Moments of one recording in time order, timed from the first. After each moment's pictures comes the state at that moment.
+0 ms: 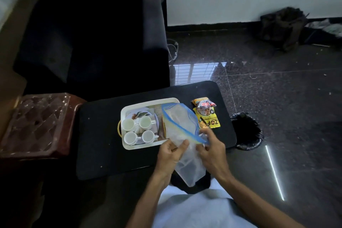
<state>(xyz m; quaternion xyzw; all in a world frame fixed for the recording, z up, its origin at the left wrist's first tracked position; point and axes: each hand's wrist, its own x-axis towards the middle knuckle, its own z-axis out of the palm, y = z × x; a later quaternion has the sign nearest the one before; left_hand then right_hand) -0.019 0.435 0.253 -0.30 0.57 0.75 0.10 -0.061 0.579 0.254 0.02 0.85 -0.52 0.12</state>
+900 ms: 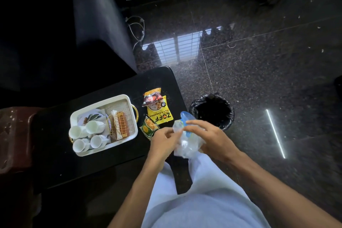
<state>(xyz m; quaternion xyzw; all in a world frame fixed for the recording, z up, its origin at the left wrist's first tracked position) -0.169 0.680 0.226 -0.35 0.72 0.53 0.26 -0.198 0.868 0.194 -0.30 0.87 -0.37 0.10</state>
